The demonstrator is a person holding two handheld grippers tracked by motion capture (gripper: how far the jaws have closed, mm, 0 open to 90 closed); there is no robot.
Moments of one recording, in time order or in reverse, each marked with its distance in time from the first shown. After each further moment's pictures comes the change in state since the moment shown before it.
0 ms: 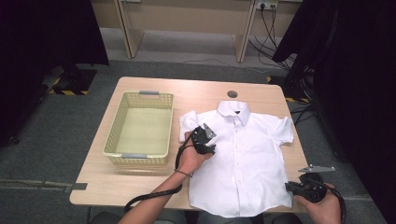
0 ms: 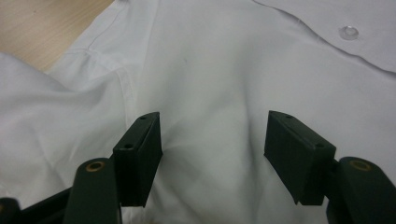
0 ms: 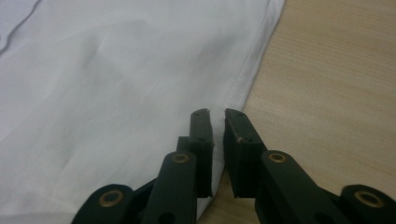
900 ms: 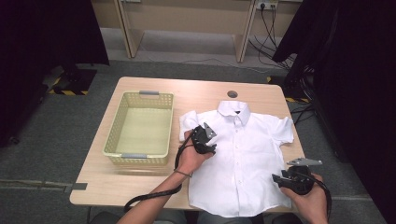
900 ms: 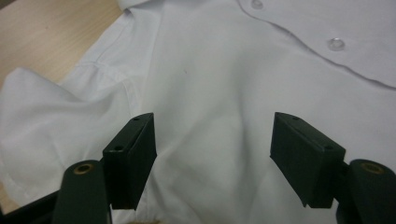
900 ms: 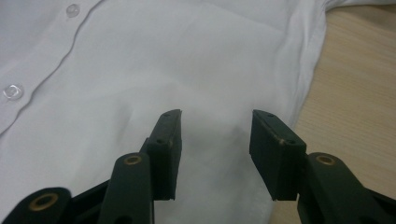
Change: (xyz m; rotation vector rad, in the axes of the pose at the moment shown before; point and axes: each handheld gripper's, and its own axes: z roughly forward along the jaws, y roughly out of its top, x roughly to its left) left arm -0.003 0.003 -0.014 -0.038 0.010 0.029; right arm 0.025 0.027 0.015 -0.085 -0.023 -0.056
